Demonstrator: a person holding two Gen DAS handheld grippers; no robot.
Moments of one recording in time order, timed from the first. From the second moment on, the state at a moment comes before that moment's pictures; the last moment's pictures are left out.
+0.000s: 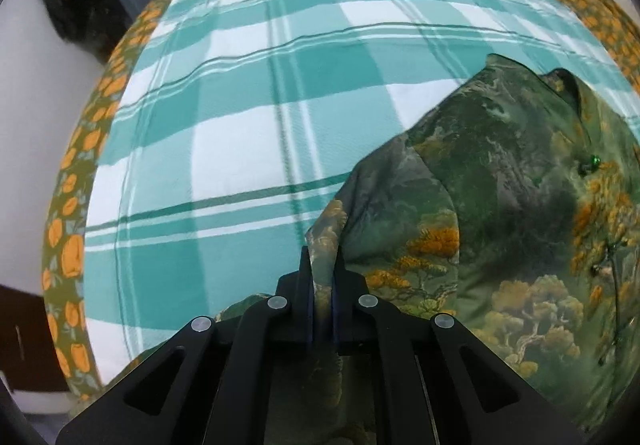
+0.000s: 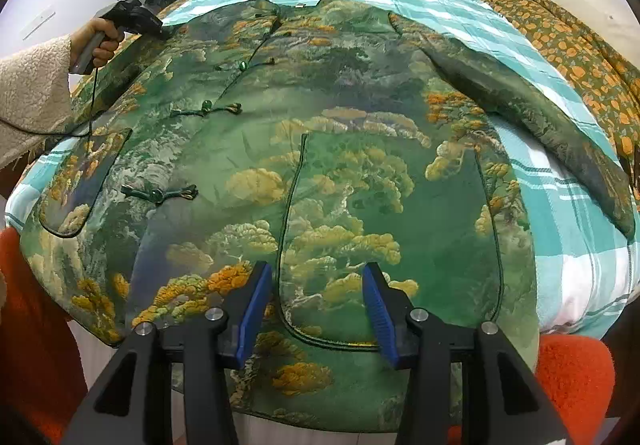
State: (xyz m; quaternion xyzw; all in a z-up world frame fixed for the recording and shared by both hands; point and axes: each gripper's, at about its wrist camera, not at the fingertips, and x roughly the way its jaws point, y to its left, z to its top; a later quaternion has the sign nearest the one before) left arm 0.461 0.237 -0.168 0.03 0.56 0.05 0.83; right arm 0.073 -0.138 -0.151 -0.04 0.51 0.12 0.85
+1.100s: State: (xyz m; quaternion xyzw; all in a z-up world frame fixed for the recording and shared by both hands) left arm 0.125 0.184 -0.005 -0.08 0.38 0.06 0.92; right arm 0.031 -0.169 -0.075 -0.03 0.39 0.10 0.91
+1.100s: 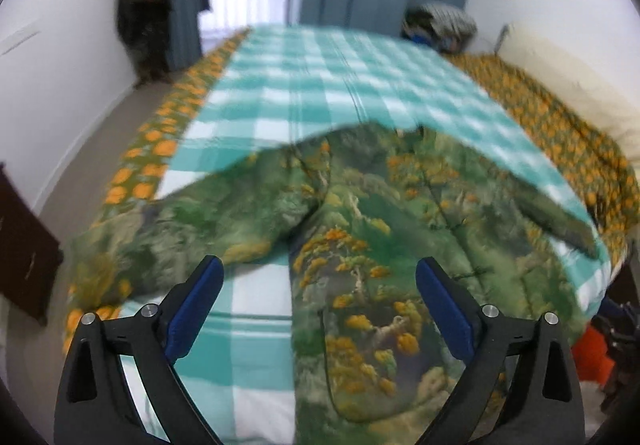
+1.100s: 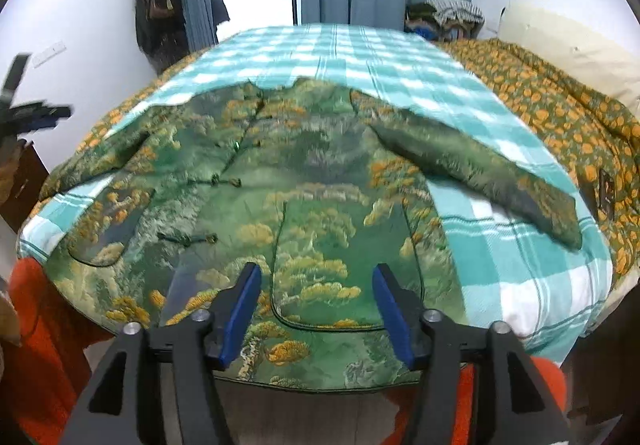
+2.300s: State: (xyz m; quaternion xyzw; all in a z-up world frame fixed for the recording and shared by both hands) left arm 0.046 0.099 -0.045 -0.13 0.35 0.01 0.93; right arm -0.002 -0.153 -0.046 -0.07 0.33 0.11 0.93
